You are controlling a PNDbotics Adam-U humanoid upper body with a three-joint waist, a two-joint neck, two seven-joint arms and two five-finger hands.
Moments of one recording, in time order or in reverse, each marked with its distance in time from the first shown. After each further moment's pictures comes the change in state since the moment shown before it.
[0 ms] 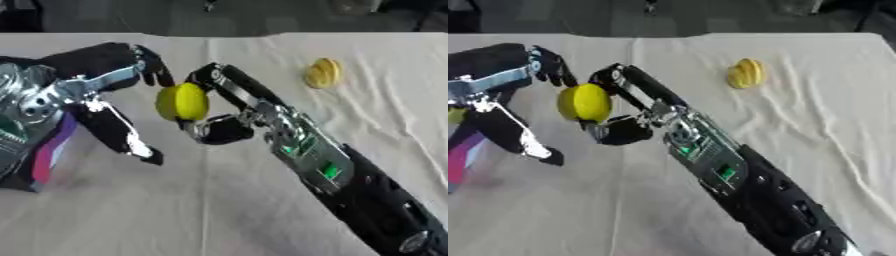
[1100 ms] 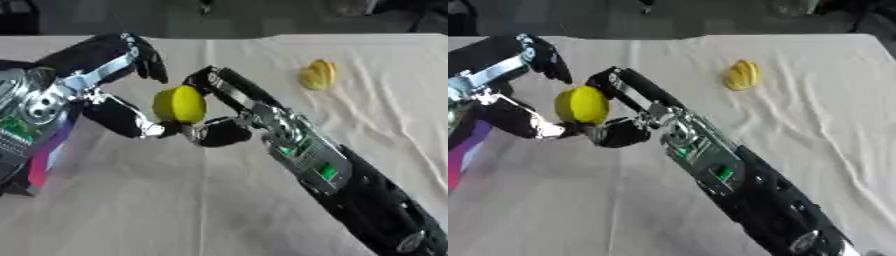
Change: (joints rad) left arm -0.006 -0.049 -0.015 0.076 0.025 0.038 0.170; right arm 0.000 -0.008 -0.002 0.001 -0.016 0.000 0.019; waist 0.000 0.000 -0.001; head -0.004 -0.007
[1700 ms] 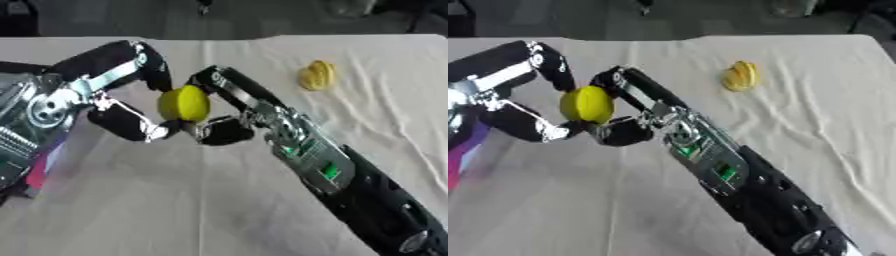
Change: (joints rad) left arm -0.001 -0.012 -0.008 0.009 0.095 -0.043 0.004; right arm 0.001 -0.001 -0.005 0.000 -0.001 0.000 0.000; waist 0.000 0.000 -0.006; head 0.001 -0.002
